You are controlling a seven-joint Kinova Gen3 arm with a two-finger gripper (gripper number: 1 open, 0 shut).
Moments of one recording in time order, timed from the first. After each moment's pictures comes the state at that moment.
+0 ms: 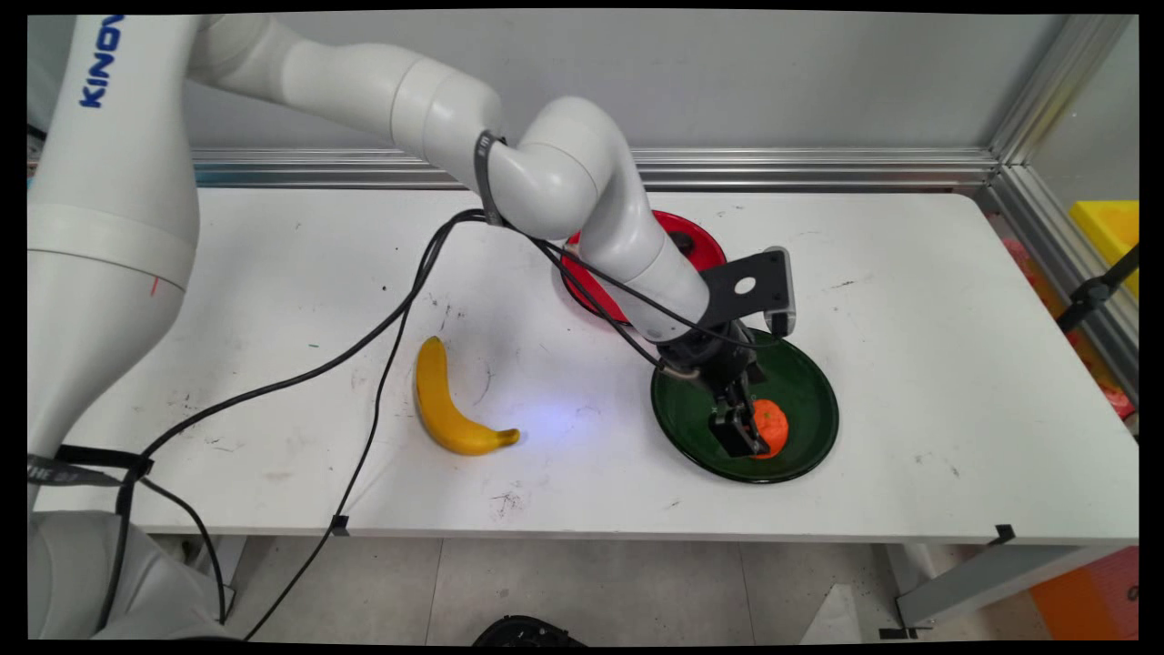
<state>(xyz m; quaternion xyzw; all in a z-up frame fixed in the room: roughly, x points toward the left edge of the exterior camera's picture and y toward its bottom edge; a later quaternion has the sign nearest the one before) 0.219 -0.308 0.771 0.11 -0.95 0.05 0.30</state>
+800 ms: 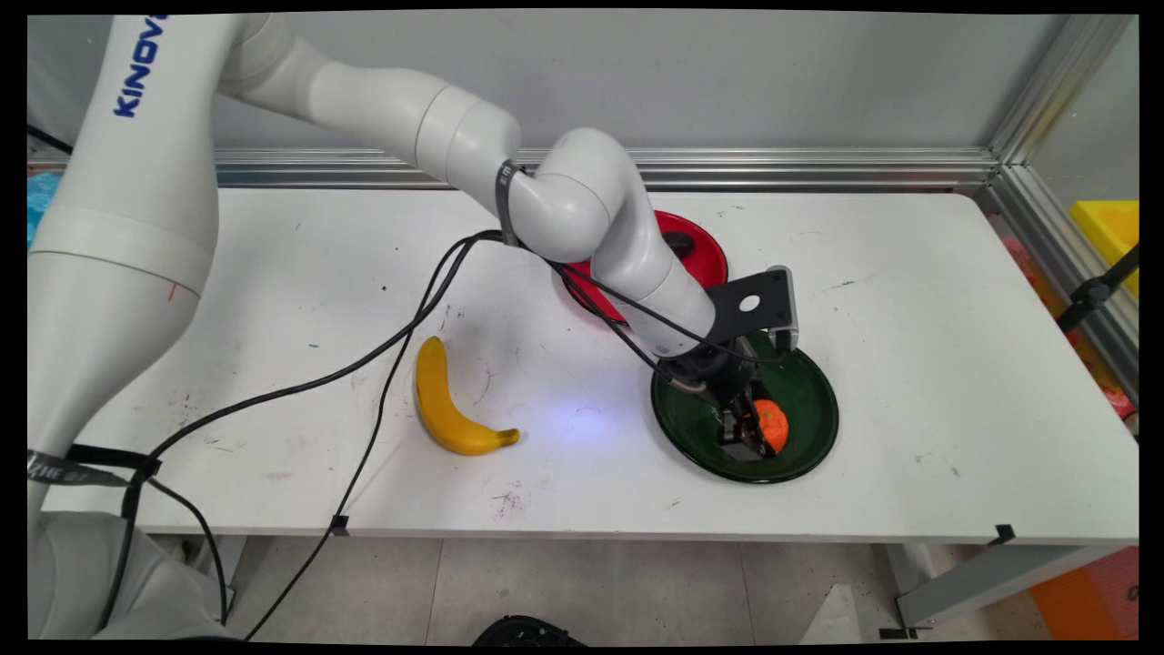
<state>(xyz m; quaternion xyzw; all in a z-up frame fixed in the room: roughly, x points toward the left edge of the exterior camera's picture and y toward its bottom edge) 0.211 -0.315 0.746 0.12 -0.95 0.04 0.30</state>
